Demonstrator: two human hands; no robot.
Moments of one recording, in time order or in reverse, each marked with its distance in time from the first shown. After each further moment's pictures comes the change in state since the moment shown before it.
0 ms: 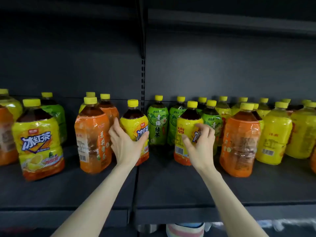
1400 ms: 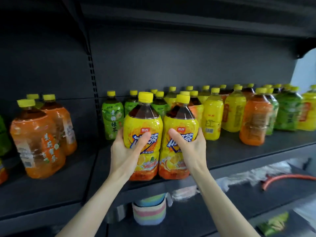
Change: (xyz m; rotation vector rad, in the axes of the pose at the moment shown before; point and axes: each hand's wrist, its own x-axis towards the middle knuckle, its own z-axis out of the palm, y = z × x) left_hand -0.113 0.097 0.010 -0.607 -0.432 -0.015; right_hand -0.053 0.009 -0.124 0.452 0.151 0.315
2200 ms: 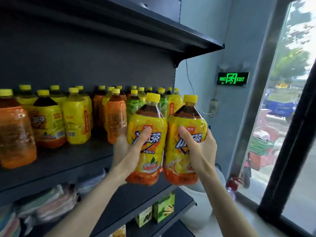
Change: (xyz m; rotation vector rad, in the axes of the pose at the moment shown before) left_hand -0.149 0.084 0.404 -0.274 -0.419 0.033; right_hand 0.025 -0.050 -0.449 -0.310 0.448 -0.123
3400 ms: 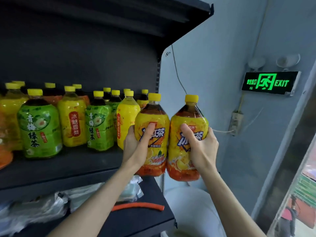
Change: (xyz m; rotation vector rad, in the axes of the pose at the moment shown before) left_hand 0.242 -0.156 0.382 0.134 0.346 -0.038; right_hand 0.419 0.227 -0.107 0.070 -0.230 -0.018
